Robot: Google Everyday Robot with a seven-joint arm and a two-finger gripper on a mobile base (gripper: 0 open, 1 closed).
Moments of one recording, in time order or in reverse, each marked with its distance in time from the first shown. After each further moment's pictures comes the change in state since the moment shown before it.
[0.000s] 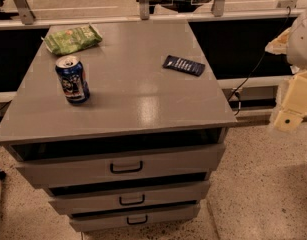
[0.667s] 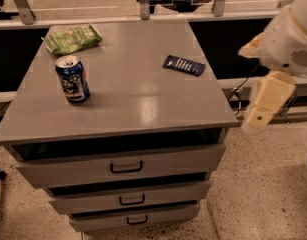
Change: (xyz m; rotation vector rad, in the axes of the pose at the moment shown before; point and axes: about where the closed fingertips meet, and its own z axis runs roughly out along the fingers) arm -0.034 -0.006 0.028 -0.052 -0.102 -0.045
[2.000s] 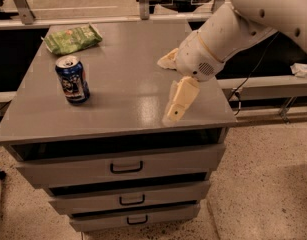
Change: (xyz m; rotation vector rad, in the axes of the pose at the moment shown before) arm -0.136 -0.014 0.107 -0.196 -0.379 -0.167
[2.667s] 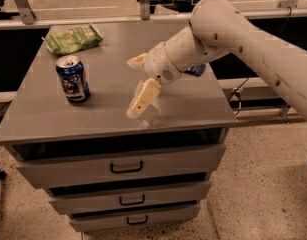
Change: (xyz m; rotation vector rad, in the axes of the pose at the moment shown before) arm -0.041 -0.059 0.090 -0.011 -0.243 -0.032
